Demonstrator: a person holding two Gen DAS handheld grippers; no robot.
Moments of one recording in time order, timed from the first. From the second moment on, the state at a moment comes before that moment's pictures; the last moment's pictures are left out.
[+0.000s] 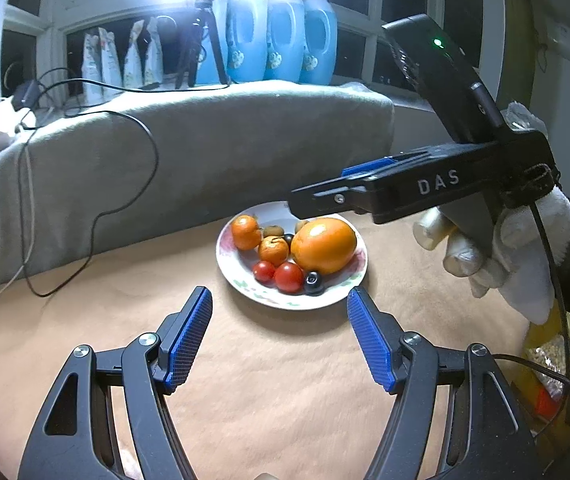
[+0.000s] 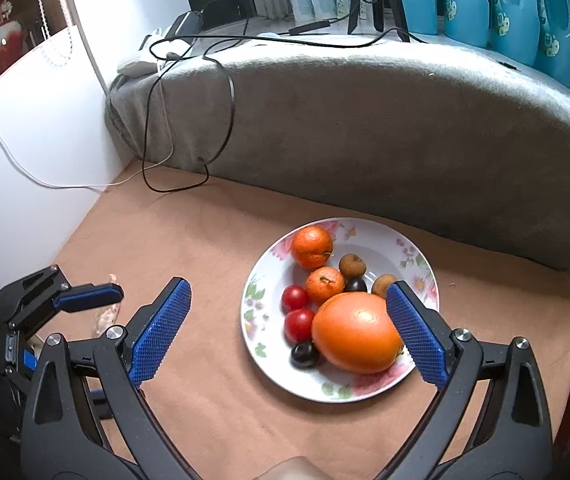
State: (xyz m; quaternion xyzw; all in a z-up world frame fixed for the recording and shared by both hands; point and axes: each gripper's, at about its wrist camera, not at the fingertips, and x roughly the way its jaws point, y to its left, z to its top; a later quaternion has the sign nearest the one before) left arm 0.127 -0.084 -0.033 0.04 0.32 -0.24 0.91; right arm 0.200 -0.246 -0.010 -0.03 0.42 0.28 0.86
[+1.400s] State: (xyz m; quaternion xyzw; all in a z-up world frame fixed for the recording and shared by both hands) left arm 0.056 0.058 -0.121 -0.12 0.41 -0.10 0.90; right arm 0.161 -0.070 -0.091 0.06 0.52 0.42 0.74
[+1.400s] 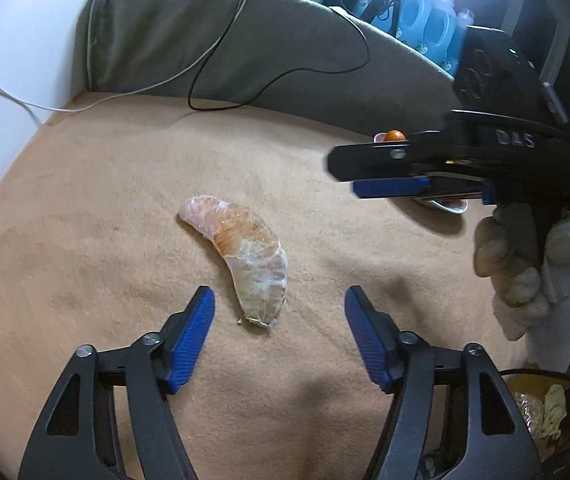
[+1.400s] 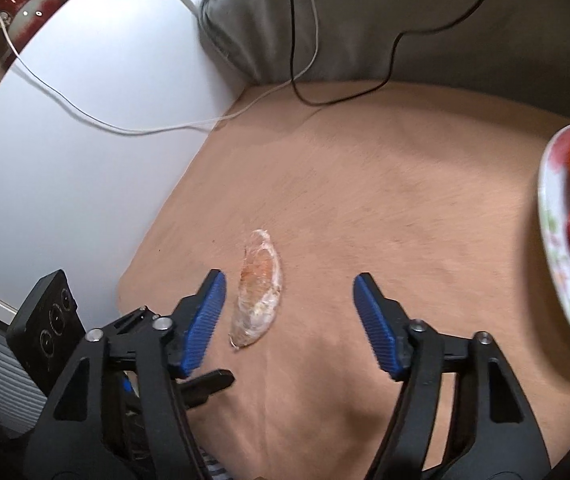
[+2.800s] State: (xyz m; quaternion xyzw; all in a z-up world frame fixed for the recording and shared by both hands) left arm 0.064 0.037 -0.124 -0.10 0.42 -0.07 0.90; right arm 0.168 -0.022 -0.132 0.07 0.58 0.44 0.68
